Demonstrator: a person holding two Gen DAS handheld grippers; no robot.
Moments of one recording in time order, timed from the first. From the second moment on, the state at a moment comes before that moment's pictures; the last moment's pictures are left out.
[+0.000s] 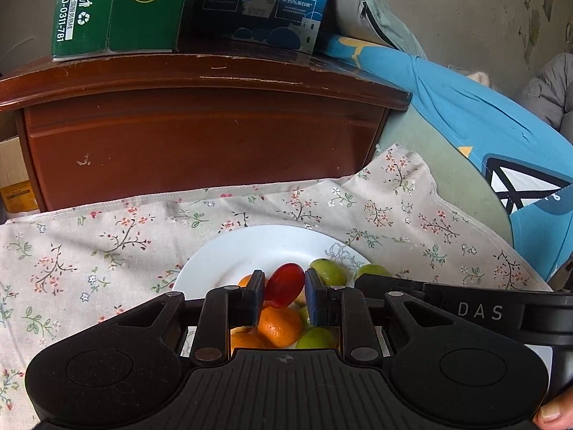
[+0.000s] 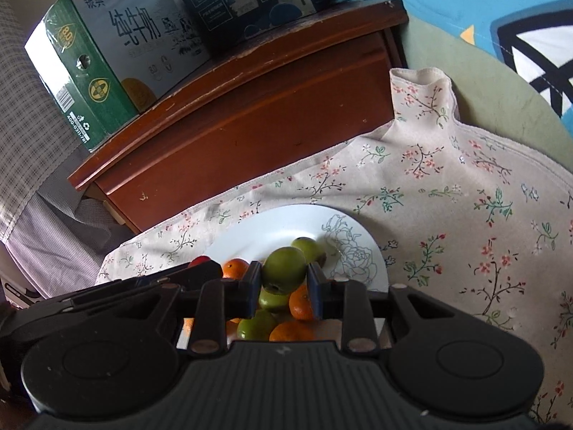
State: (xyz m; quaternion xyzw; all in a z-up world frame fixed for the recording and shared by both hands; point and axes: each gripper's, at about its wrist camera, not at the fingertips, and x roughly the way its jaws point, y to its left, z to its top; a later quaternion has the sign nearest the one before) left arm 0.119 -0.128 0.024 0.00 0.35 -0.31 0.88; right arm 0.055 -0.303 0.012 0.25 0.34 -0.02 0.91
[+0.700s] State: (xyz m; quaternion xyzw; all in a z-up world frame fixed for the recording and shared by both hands) left arm 0.115 -0.114 0.047 0.01 0.35 -0.26 0.90; right arm 0.056 -0.308 0.021 0.25 0.34 -0.04 0.90
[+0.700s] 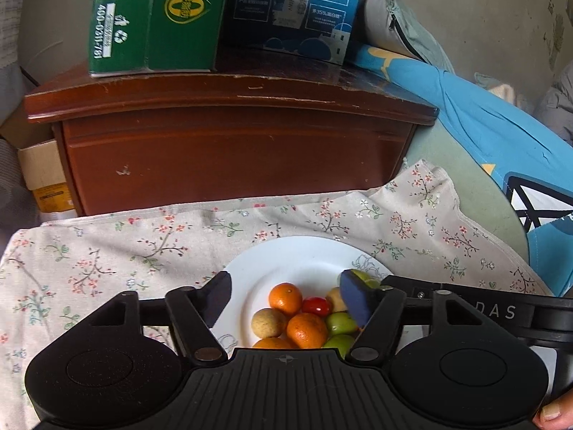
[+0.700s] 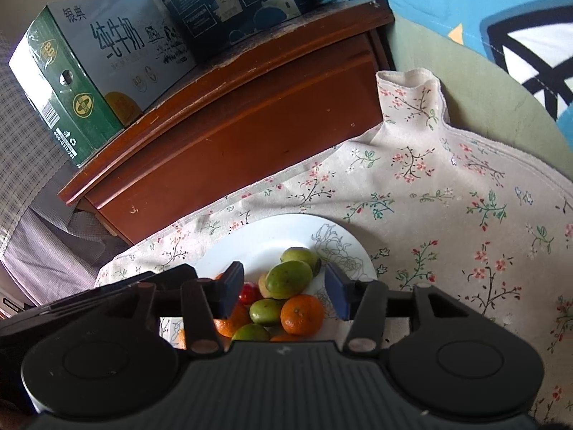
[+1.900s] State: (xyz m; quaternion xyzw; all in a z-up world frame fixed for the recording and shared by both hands) left arm 0.021 -0.069 0.059 0.06 0.45 -0.14 0.88; right arm -0.040 -0.251 0.050 0.11 0.46 -0.10 0.87
